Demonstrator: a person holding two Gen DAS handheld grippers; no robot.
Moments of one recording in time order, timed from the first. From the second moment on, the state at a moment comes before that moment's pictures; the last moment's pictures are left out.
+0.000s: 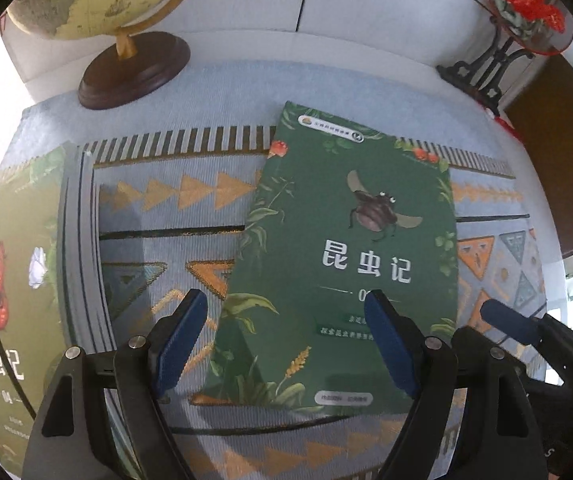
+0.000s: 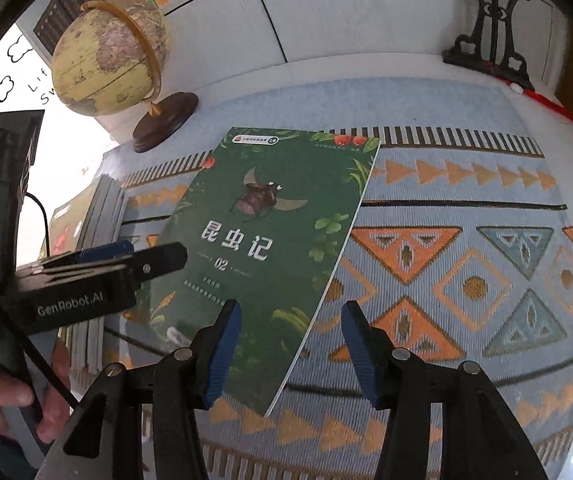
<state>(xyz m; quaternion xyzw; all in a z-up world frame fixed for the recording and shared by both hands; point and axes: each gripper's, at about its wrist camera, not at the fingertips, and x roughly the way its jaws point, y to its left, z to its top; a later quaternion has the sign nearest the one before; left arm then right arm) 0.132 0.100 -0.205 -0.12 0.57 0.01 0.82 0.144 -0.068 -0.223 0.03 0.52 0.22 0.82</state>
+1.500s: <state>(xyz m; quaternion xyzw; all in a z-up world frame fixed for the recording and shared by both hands) 0.076 0.128 -0.181 -0.44 0.42 -0.16 0.78 0.143 -0.127 -0.251 0.17 0.55 0.27 0.78</state>
